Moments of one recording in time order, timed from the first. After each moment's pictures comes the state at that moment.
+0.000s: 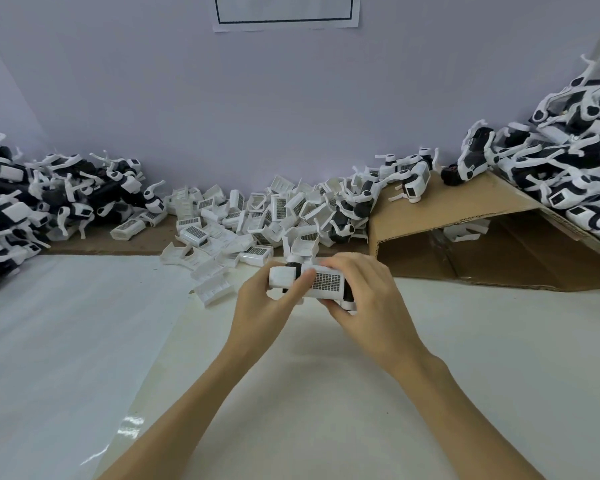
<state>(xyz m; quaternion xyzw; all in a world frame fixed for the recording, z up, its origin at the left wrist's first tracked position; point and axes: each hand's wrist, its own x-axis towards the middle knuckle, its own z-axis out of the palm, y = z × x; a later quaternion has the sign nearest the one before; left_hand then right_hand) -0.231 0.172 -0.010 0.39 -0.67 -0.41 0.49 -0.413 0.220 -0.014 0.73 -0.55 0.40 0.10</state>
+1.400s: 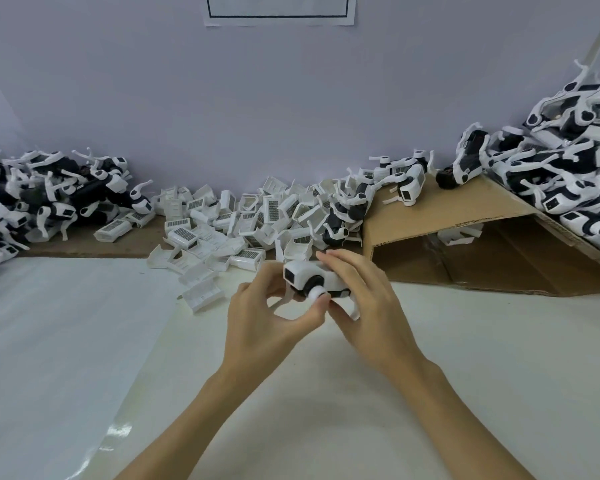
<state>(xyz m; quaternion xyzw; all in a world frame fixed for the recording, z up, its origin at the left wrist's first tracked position) -0.238 0.187 -0.006 0.39 -0.71 -0.29 0.51 -0.427 0.210 -0.027 0.72 -0.51 0.45 0.11</state>
